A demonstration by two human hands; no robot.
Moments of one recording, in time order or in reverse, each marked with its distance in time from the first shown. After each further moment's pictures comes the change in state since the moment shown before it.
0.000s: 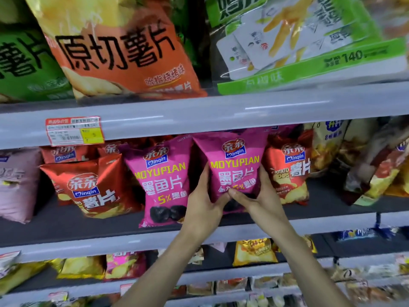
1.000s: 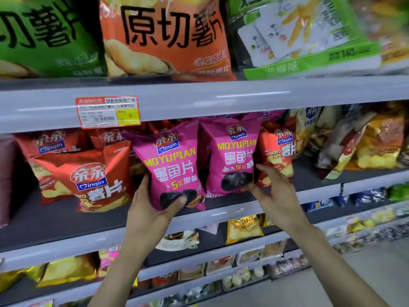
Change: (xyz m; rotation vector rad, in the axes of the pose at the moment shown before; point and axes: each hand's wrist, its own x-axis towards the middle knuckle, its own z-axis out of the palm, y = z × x) left_hand -0.059 -0.032 -0.138 0.178 0.110 -0.210; right_hand -0.050 -0.014 -0.007 -0.570 0.142 0.026
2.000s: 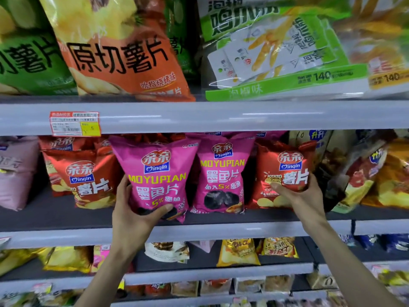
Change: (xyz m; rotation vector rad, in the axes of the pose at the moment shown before) left_hand -0.010 0.025 0.049 -0.204 0.386 0.164; right_hand 0.081 0.099 -0.057 0.638 0.078 0.225
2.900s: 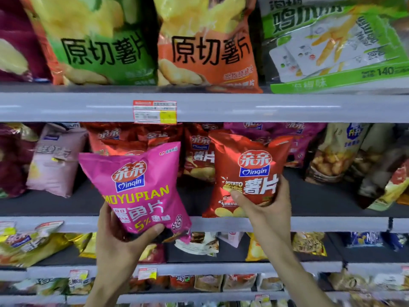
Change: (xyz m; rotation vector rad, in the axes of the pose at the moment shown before) left_hand -0.037 -0.007 -0.127 -0.209 0.061 -0.046; right_hand -0.163 -0.068 0.159 0.167 -0.057 -0.109
